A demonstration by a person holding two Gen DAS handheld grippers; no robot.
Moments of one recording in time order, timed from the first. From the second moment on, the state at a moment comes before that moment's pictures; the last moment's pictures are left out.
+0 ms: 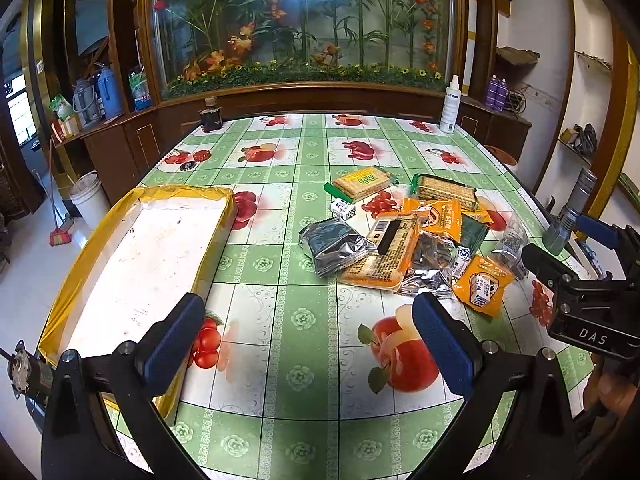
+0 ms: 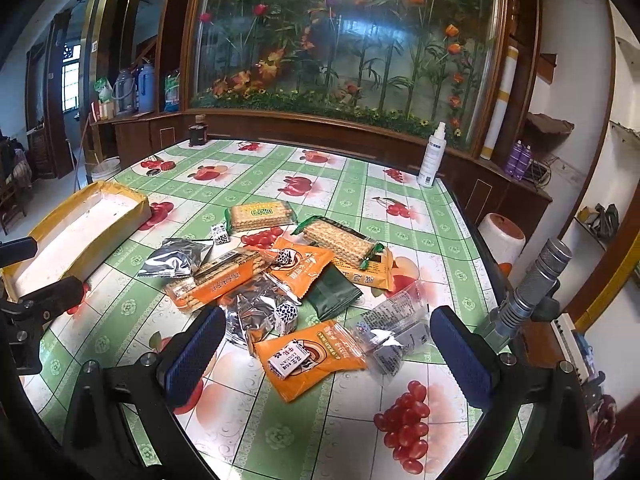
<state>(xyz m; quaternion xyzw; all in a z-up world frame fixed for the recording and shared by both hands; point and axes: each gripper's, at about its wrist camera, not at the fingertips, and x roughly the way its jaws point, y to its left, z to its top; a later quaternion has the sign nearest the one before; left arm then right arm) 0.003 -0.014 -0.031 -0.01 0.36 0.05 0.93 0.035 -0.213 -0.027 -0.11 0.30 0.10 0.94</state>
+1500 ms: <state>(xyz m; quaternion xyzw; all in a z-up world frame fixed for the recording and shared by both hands) 0.018 -0.011 -0.061 -0.04 0.39 -0.01 0.92 0.028 -0.256 -0.063 -0.04 0.35 0.20 0.91</state>
